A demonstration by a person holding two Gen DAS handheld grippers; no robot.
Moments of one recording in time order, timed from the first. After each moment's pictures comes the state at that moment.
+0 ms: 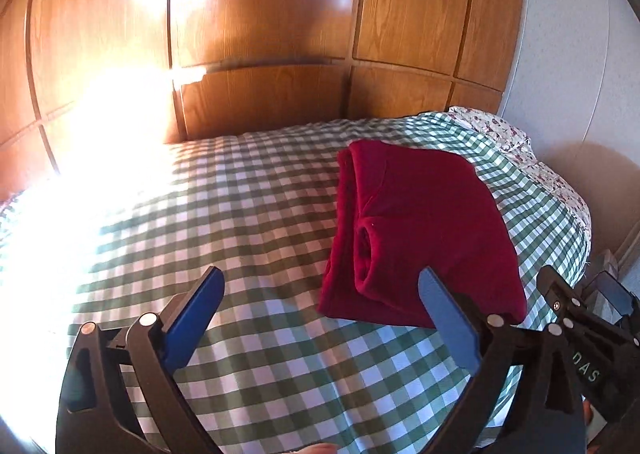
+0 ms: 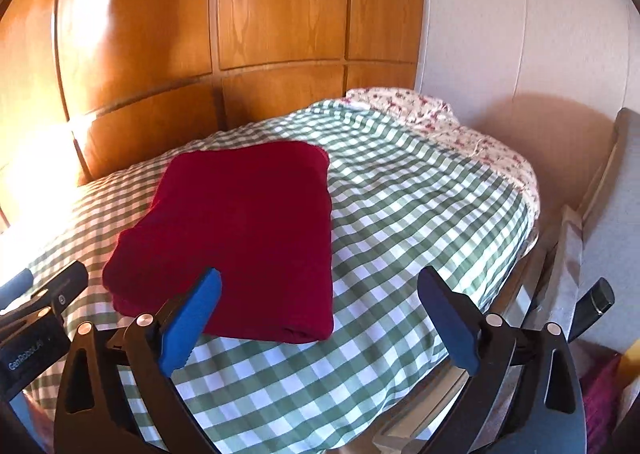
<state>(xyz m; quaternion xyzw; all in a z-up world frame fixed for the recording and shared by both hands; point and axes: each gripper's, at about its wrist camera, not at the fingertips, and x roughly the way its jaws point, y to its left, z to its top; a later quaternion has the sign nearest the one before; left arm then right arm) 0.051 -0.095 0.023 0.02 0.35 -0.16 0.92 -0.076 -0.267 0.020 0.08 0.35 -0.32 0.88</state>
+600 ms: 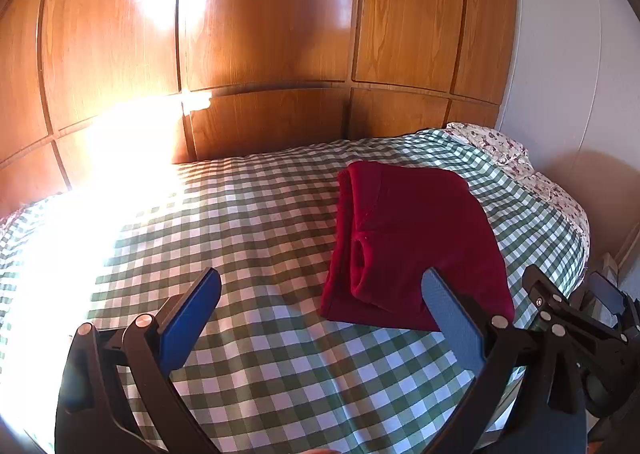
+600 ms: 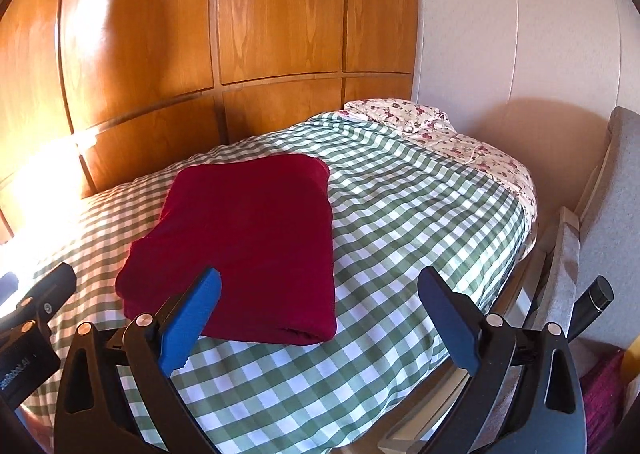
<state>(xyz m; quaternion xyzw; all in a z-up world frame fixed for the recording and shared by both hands) 0.028 -0.096 0.043 0.02 0.32 -0.15 0.94 -0.079 -0.262 0.028 0.08 0.33 -0.33 0.88</state>
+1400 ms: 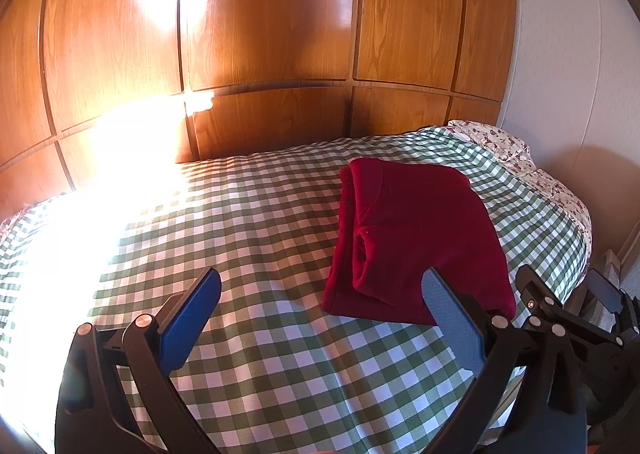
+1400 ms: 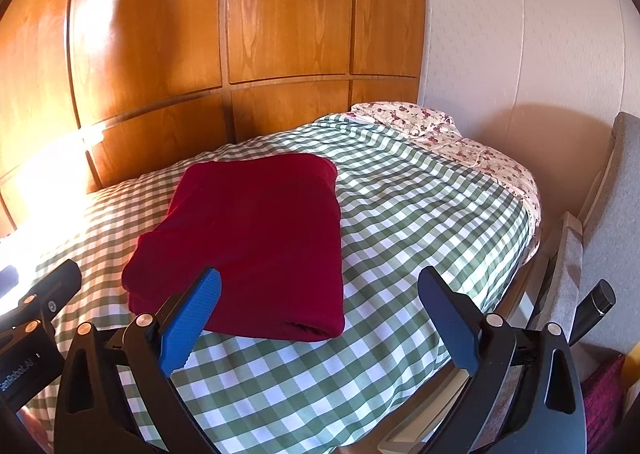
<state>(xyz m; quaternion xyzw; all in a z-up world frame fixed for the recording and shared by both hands) 0.024 -0.099 0.044 0.02 0.32 -0.14 0.94 -0.078 -0.257 0.026 0.08 0.33 -0.31 0.89</state>
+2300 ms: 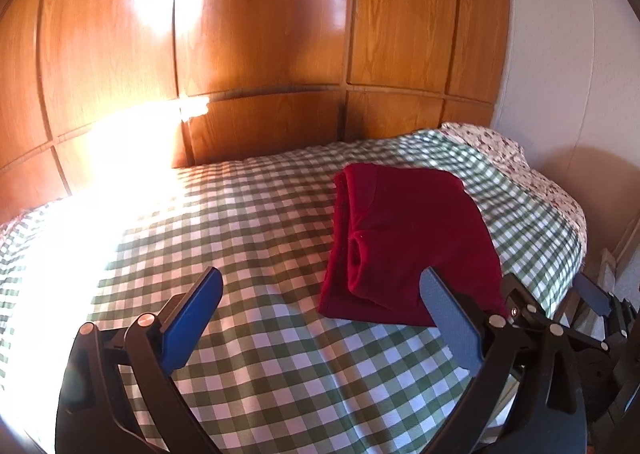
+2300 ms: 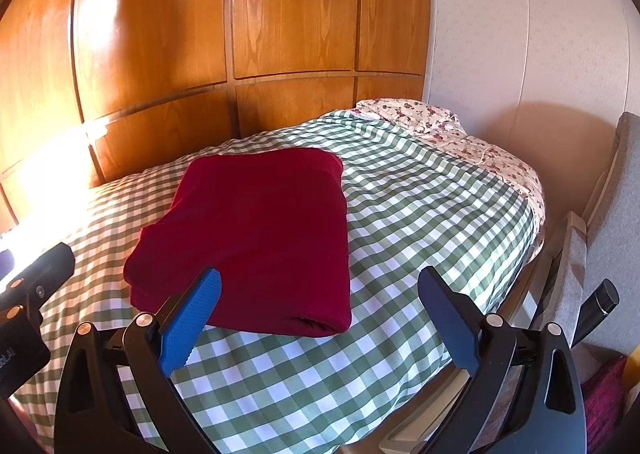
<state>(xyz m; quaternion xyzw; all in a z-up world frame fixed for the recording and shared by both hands) 0.023 -0.101 0.050 0.03 0.32 -0.15 0.94 -0.078 -0.255 0.024 0.08 0.33 -0.31 0.89</state>
